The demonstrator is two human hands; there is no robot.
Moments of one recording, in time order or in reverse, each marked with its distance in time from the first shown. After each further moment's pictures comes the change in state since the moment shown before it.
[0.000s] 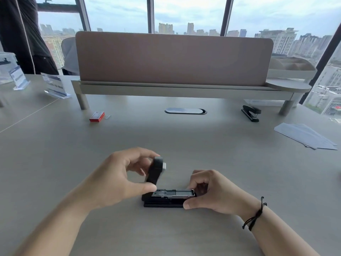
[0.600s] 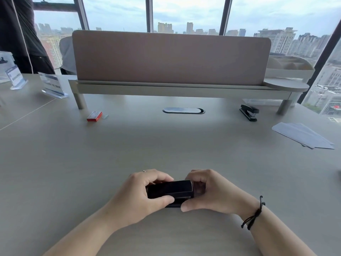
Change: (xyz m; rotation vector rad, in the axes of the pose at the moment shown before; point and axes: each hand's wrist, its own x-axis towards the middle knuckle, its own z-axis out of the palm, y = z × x) left_hand -0.002 -0.017 0.061 0.018 -0.012 -0.060; right_hand -0.003 -0.002 -0.006 0.038 -0.059 -0.044
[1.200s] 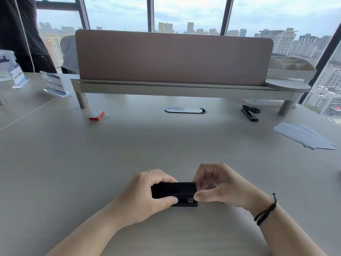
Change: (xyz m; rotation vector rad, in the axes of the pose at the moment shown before) left_hand 0.003 -0.009 0.002 0.013 -0.054 0.034; right_hand -0.008 0.000 -0.016 0.248 0.015 0.011
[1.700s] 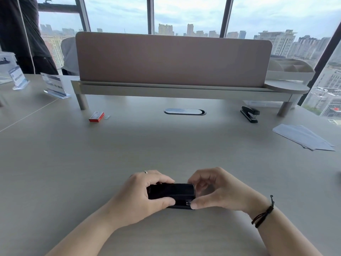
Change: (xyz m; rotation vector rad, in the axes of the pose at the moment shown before) left_hand -0.002 -0.002 -0.005 0.030 0.037 0.022; right_hand -0.001 -0.001 0.003 -0.067 -0.040 0.058
